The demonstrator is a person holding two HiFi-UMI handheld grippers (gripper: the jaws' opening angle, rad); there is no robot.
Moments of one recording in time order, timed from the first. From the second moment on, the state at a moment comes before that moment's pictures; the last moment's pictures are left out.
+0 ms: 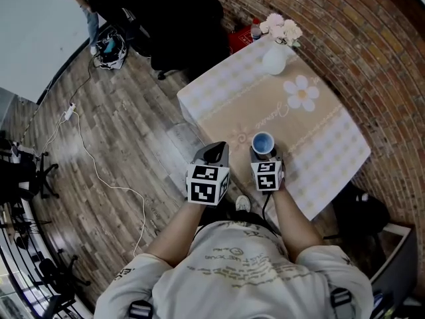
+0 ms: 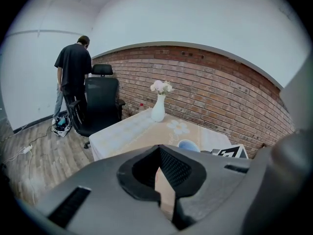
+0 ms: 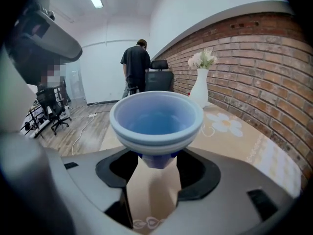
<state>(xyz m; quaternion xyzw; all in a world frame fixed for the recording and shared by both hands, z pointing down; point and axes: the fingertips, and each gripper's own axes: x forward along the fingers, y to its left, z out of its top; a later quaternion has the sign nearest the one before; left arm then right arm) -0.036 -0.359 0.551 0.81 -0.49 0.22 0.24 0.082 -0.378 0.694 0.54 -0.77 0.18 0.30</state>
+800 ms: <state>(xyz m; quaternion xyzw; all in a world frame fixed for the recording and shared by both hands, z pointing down) -0.020 -0.383 0.501 0.86 -0.44 0.18 0.20 0.069 -0.387 0.557 0.57 -0.78 0.14 0.21</state>
